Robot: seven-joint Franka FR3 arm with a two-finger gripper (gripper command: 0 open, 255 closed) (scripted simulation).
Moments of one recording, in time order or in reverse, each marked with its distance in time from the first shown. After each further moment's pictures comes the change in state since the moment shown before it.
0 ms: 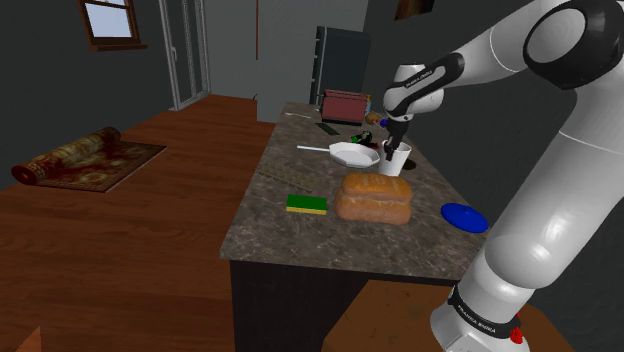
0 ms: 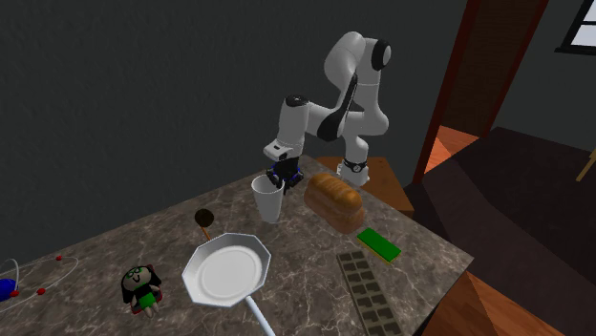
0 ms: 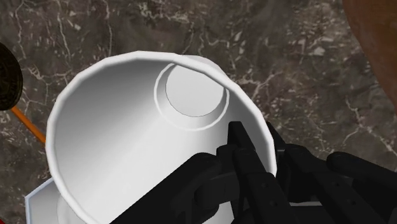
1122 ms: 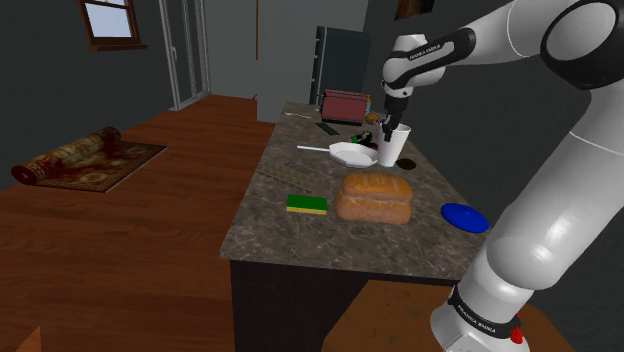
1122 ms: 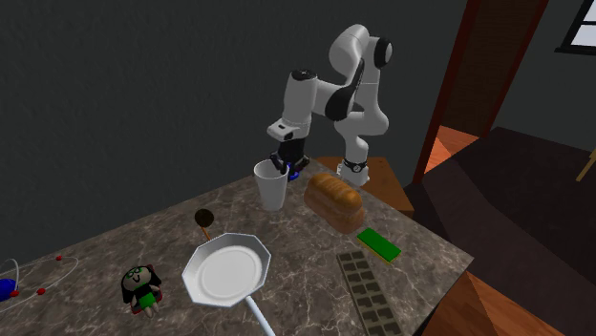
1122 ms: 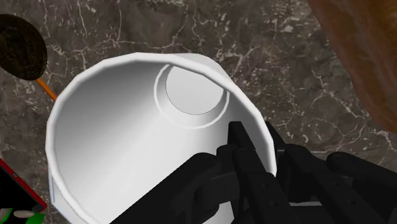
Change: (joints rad) arm 0.030 -0.061 0.042 0.144 -0.012 -0.209 0.044
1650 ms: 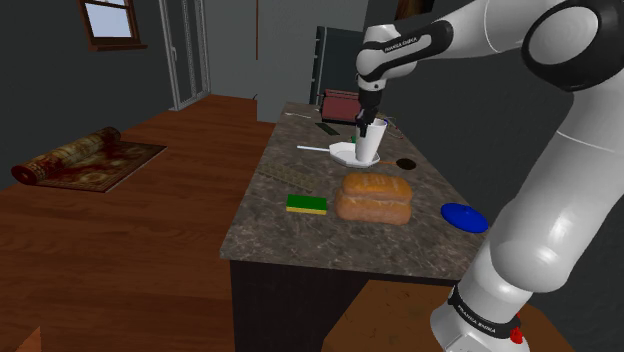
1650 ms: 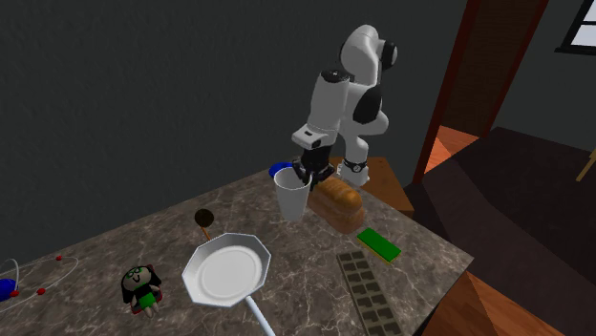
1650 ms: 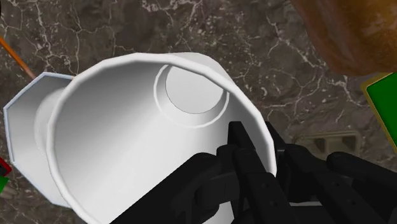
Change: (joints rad) arm 0.081 0.075 0.090 0.113 0.031 -0.068 0.148
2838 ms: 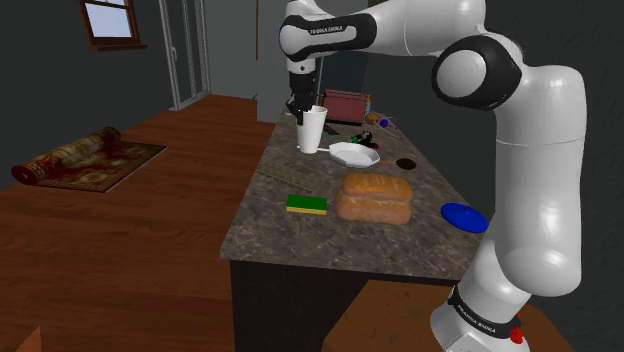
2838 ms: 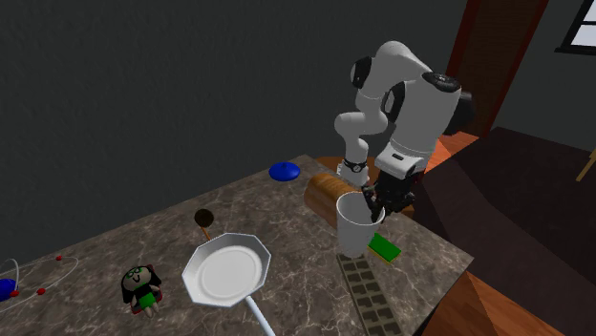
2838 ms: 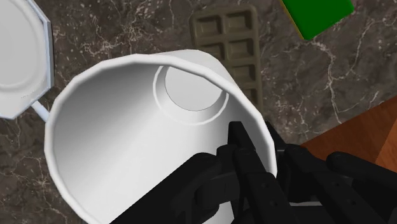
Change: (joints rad) arm 0.149 0.399 0.143 0.602 0.093 -0.257 0.256
